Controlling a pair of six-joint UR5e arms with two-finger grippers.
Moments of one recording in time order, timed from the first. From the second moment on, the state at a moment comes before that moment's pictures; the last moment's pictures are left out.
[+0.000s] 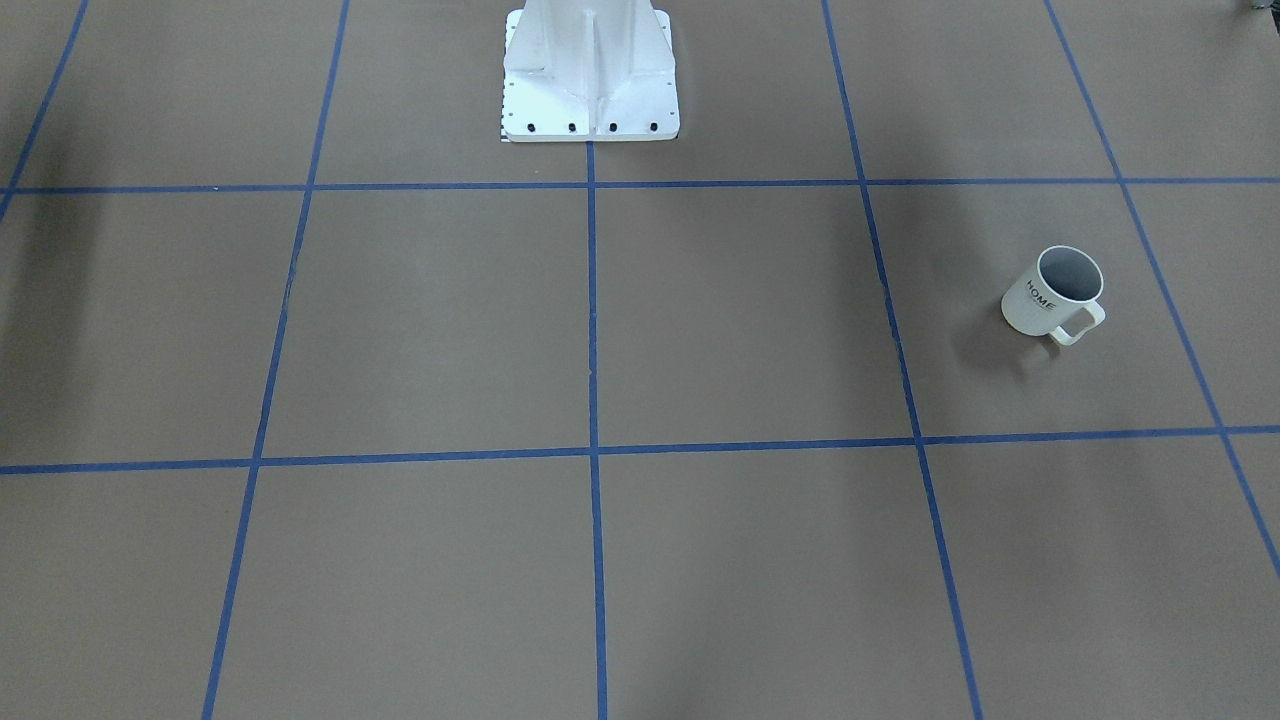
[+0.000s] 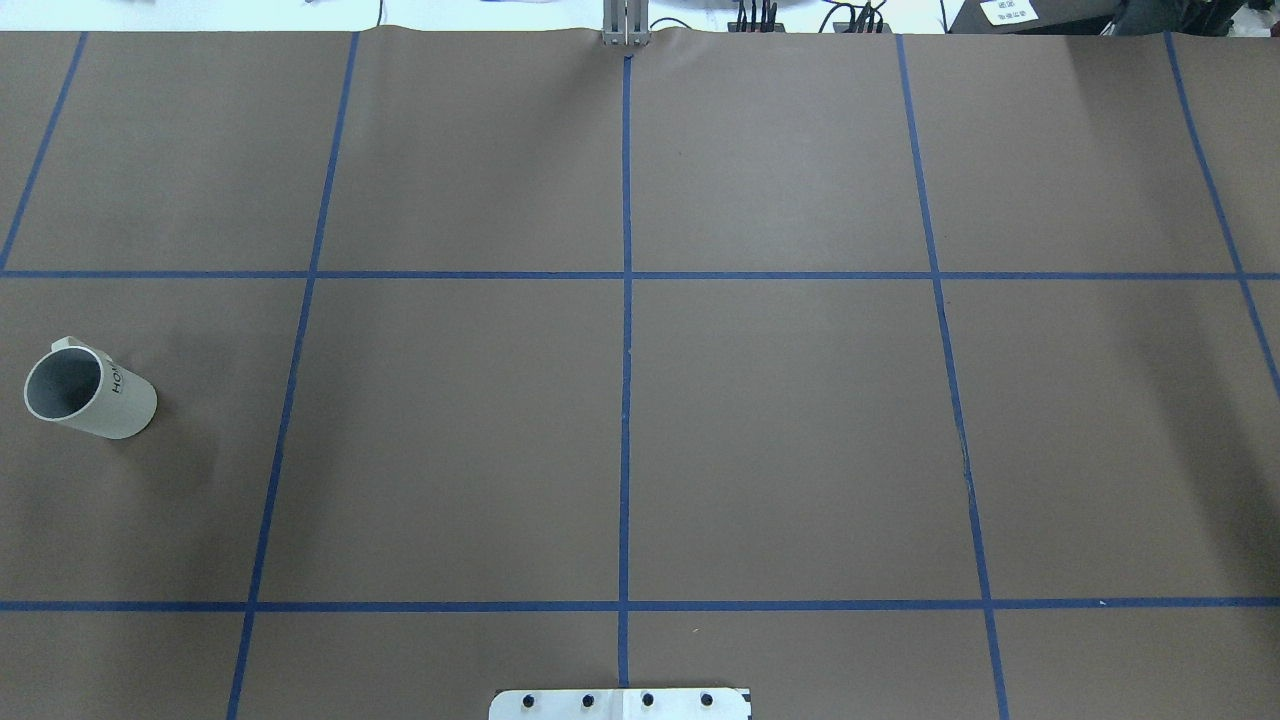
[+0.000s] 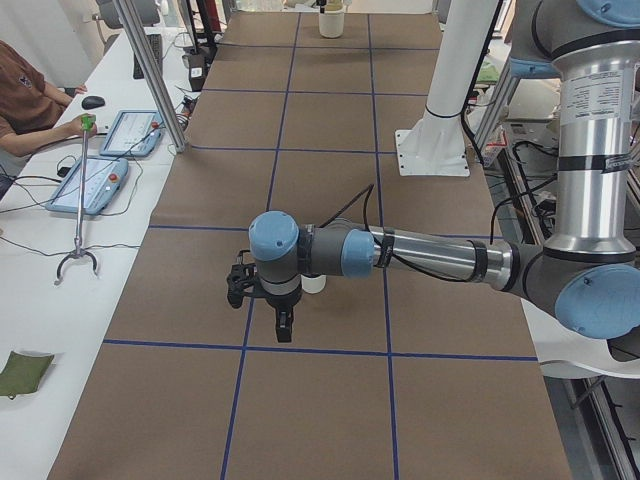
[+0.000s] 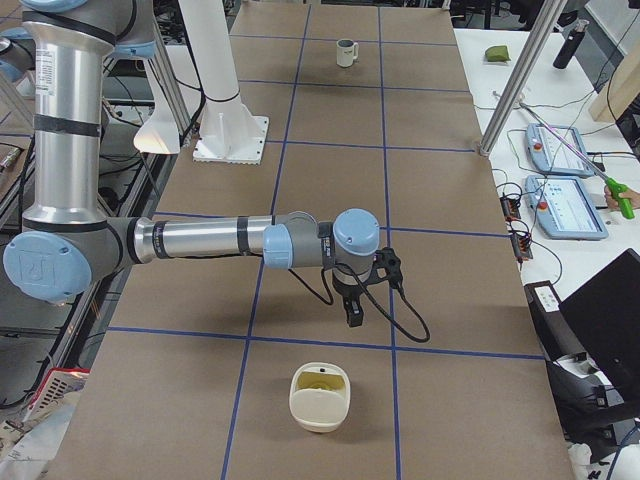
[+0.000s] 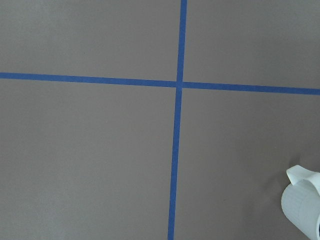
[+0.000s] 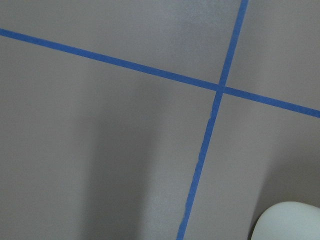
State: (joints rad) left arm -1.56 -1.51 -1.76 -1.48 -2.35 -0.09; right arm 1.50 -1.68 1.77 -1.57 2.37 -0.13
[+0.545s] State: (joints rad) left arm -1.56 -1.51 -1.76 -1.48 -2.35 -0.09; right arm 1.50 -1.68 1.78 -1.57 2.36 -0.13
